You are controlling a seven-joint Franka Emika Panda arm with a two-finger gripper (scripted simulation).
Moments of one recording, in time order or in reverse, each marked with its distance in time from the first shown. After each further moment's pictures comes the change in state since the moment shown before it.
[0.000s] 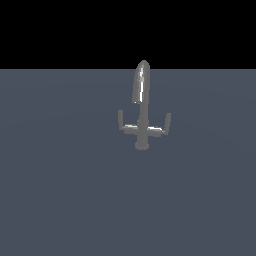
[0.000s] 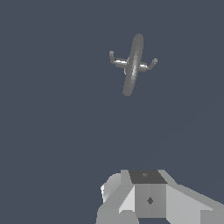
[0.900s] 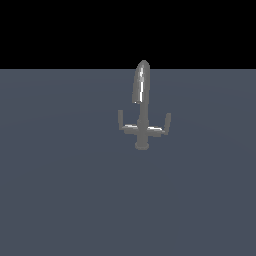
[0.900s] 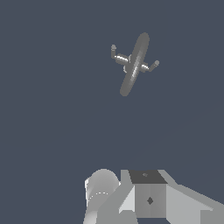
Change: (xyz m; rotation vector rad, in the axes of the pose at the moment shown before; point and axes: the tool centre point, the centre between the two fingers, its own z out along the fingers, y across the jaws) arm 0.014 0.007 0.006 -0.063 -0.056 -0.133
